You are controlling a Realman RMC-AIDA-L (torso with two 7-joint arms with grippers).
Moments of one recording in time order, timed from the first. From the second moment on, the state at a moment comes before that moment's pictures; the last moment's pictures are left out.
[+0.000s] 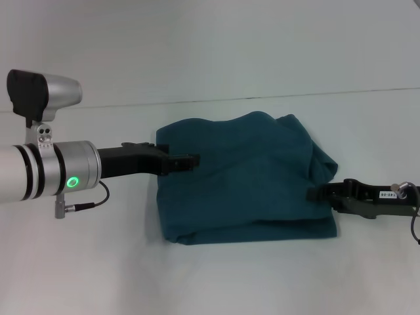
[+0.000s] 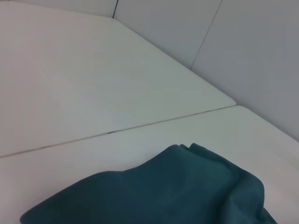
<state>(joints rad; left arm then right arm) -0.66 -2.16 1.00 0.77 2.00 1.04 -1.95 0.54 1.93 -0.89 -0.45 -1.89 -1.21 2.32</state>
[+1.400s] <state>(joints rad) -0.65 -2.16 1.01 0.76 2.00 1.03 -1.95 0.44 1.91 -0.88 -0.47 -1.89 -1.34 2.28</state>
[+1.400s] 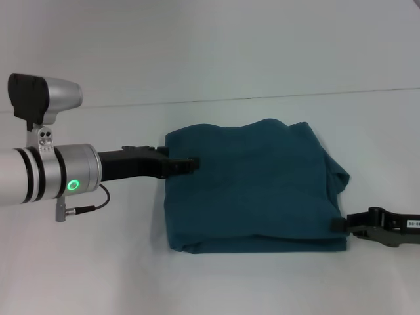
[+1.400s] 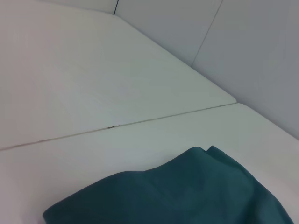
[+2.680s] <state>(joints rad) -0.66 -2.18 1.17 0.61 1.89 1.01 -1.88 0.56 1.97 -0.70 -0.59 -1.90 -1.25 2.10</state>
